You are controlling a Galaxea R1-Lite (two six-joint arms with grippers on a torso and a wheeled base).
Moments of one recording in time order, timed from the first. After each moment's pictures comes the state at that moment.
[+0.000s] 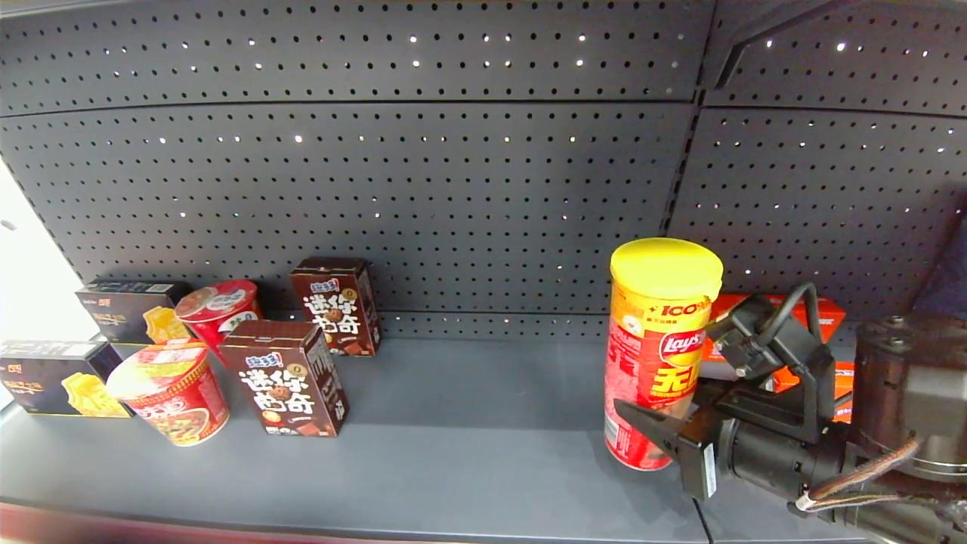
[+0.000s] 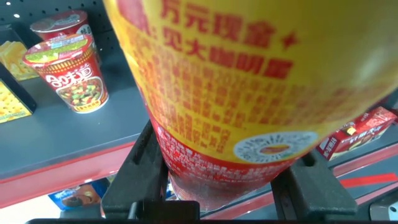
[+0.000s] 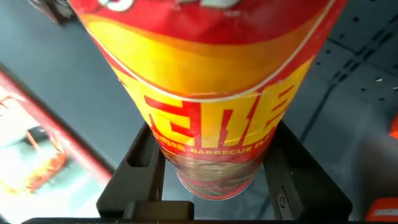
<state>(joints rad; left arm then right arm) -0.10 0.10 -0.19 0.12 -0.26 0.06 0.79 1.45 -0.55 -0.62 -0.18 0.00</state>
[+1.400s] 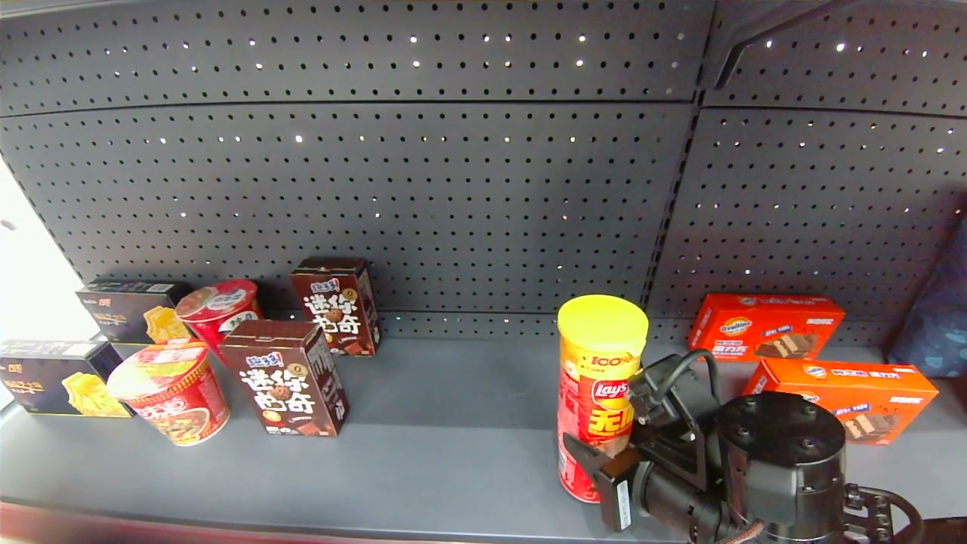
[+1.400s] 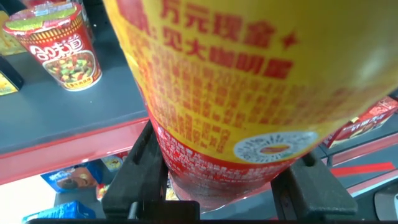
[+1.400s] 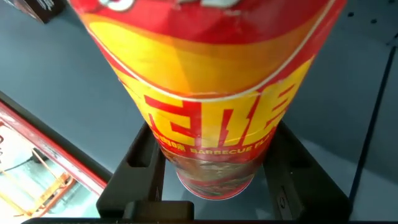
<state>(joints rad) -0.10 0.10 -0.12 0.12 -0.24 0.05 0.91 1.72 -0.47 -0.94 -0.36 0.15</state>
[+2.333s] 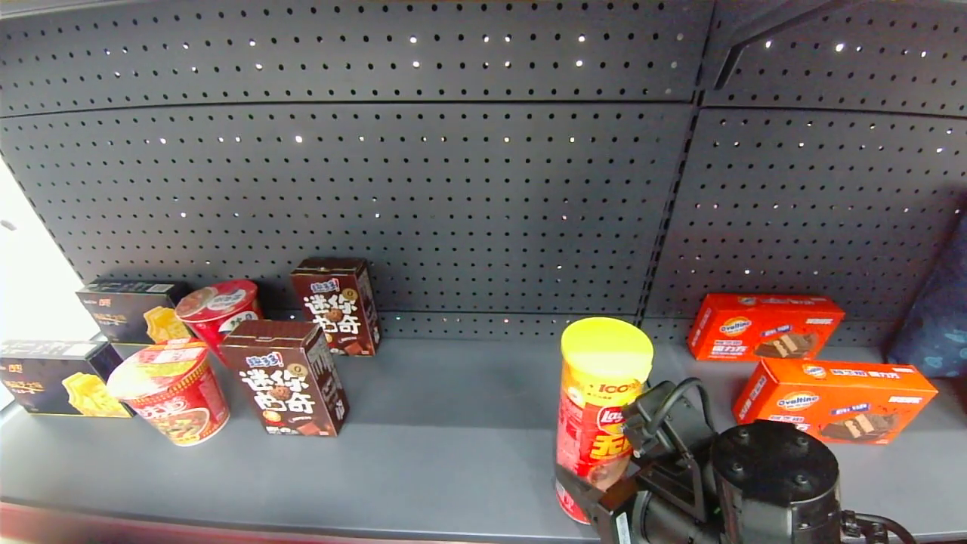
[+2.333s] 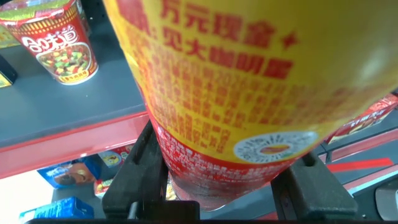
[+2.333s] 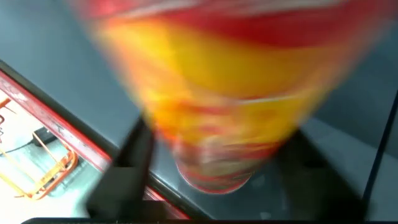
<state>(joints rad) -0.10 0.10 -0.10 0.12 -0.24 0.05 0.95 1.74 -0.41 -0.96 -0.36 0.15</state>
